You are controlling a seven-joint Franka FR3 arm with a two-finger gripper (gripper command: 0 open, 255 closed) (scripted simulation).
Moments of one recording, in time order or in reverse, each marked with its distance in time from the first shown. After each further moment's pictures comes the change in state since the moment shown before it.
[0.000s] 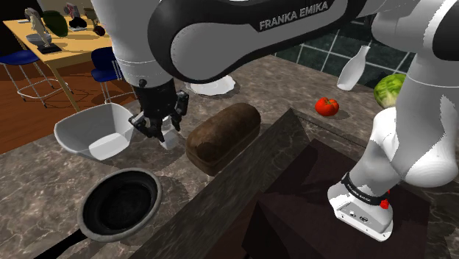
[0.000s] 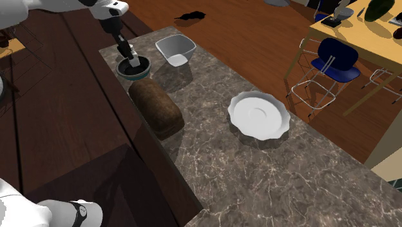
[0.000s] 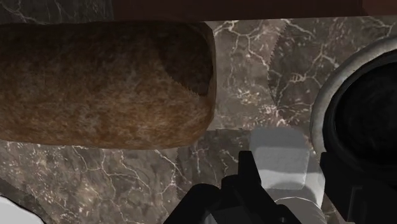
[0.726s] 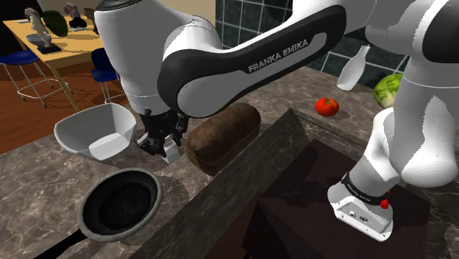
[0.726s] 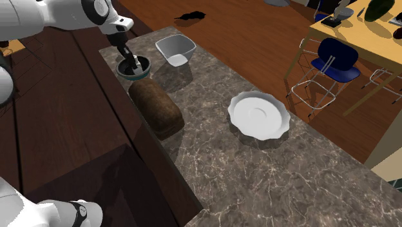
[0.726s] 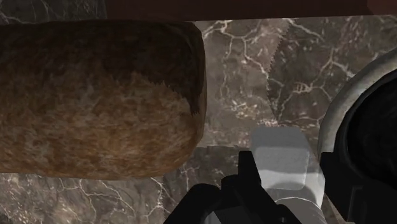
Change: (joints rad) arm 0.002 0.034 -0.005 -0.097 -0.021 0.126 0.032
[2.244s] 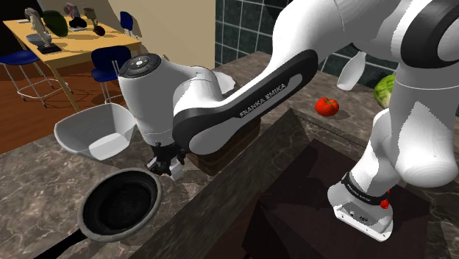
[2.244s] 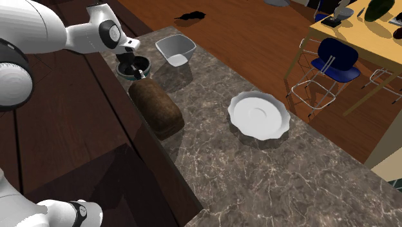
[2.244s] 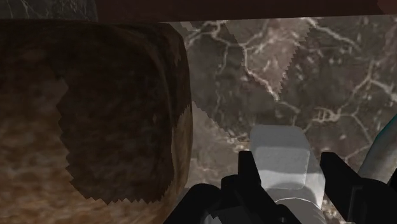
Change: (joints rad) arm 0.004 0.073 -0.018 -0.122 -0.047 0.187 0.049
